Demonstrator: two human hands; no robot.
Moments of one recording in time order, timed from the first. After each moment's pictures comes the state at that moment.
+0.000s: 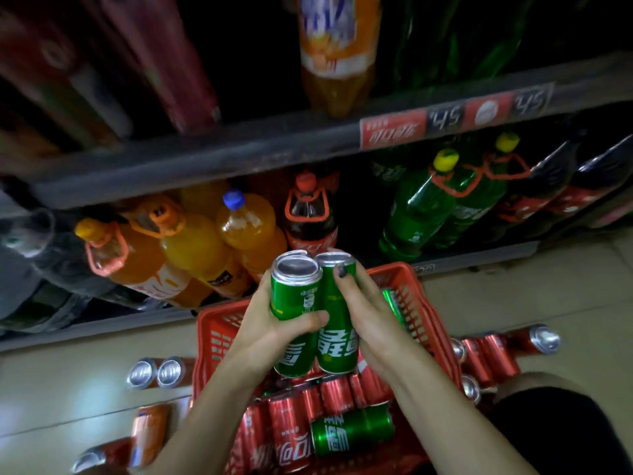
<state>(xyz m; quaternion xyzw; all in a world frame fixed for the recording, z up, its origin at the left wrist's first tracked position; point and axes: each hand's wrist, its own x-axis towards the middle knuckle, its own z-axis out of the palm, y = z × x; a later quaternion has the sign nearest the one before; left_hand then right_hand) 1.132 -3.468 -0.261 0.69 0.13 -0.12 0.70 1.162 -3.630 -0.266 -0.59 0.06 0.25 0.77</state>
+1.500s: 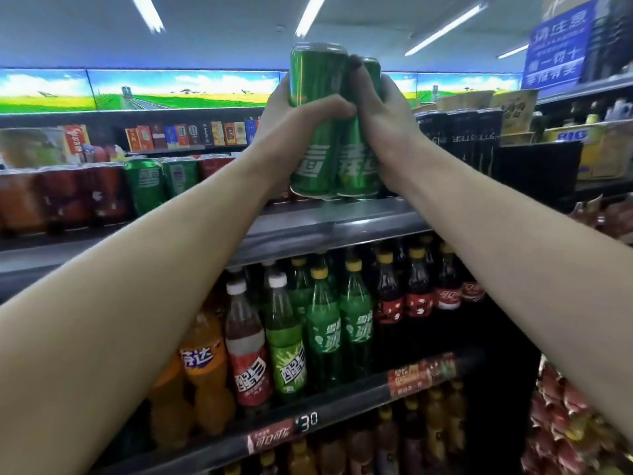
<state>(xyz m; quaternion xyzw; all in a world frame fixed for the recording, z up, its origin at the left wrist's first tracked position) 1.348 -3.680 0.896 0.69 -0.27 0.24 0.63 1.390 -3.820 0.895 -0.63 -0.25 -0.28 0.67</state>
